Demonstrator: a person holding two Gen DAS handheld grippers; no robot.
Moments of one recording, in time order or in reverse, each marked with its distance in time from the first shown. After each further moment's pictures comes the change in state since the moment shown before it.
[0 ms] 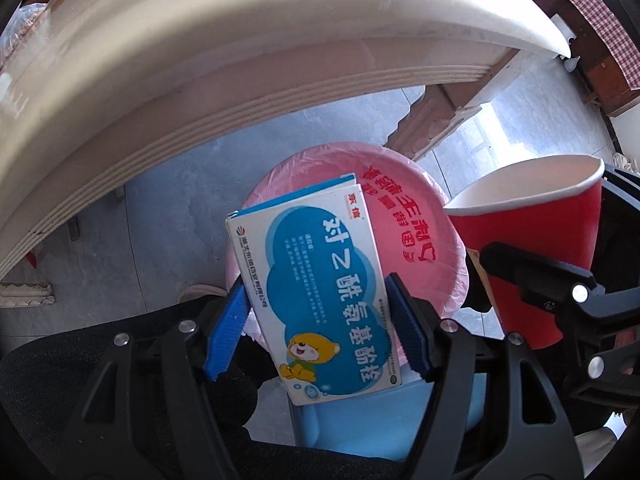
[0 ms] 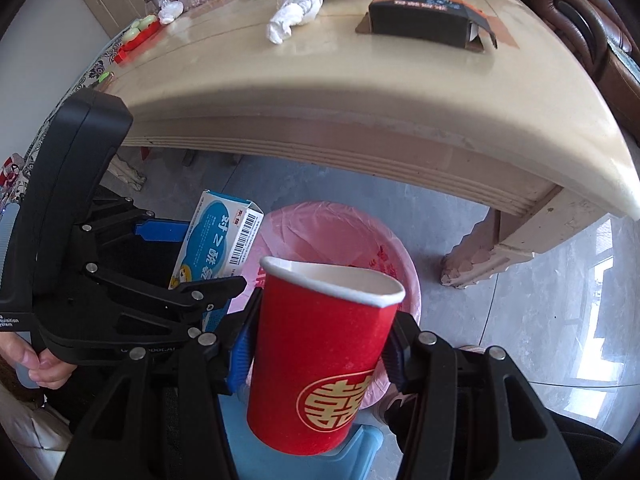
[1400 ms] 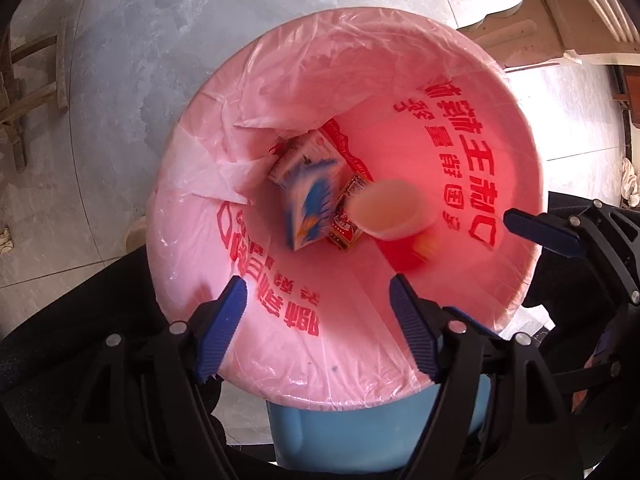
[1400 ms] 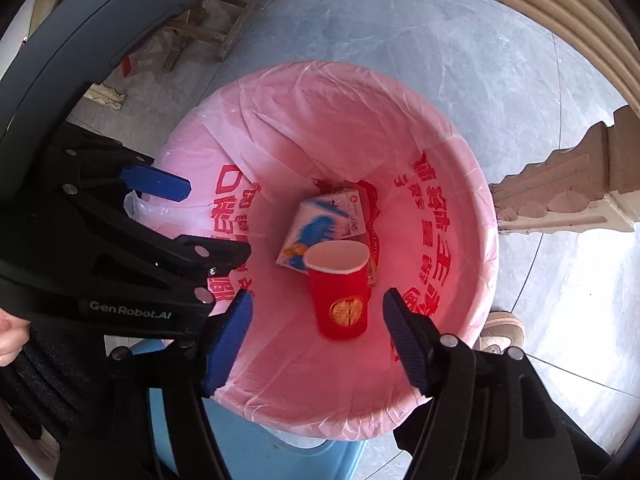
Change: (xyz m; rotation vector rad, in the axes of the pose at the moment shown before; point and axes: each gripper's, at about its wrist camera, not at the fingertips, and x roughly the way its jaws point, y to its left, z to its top) left arm 0.143 0.028 0.023 -0.117 0.396 -0.094; right arm 0.151 -0.022 -0.016 -0.040 0.342 0.048
